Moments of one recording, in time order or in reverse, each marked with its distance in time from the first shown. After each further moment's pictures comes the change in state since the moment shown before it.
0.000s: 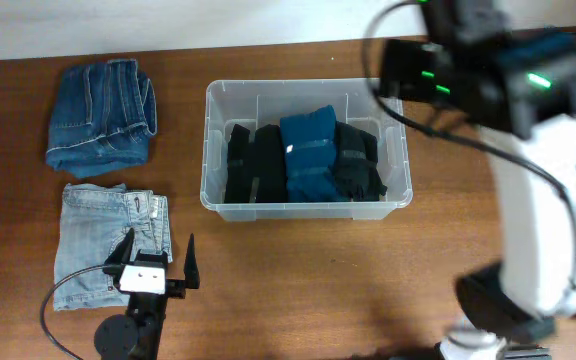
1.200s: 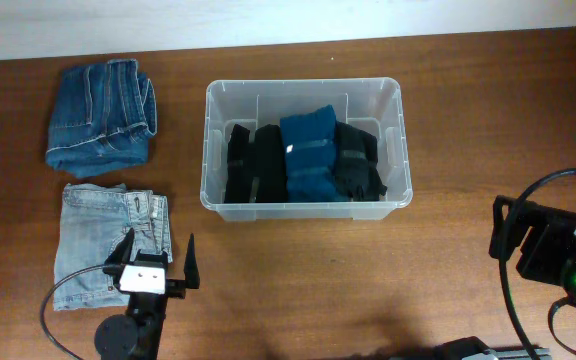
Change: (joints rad) left arm 0.000 0.000 0.000 0.000 0.000 0.000; right arm -0.114 -0.759 -0.611 0.001 -0.061 -0.021
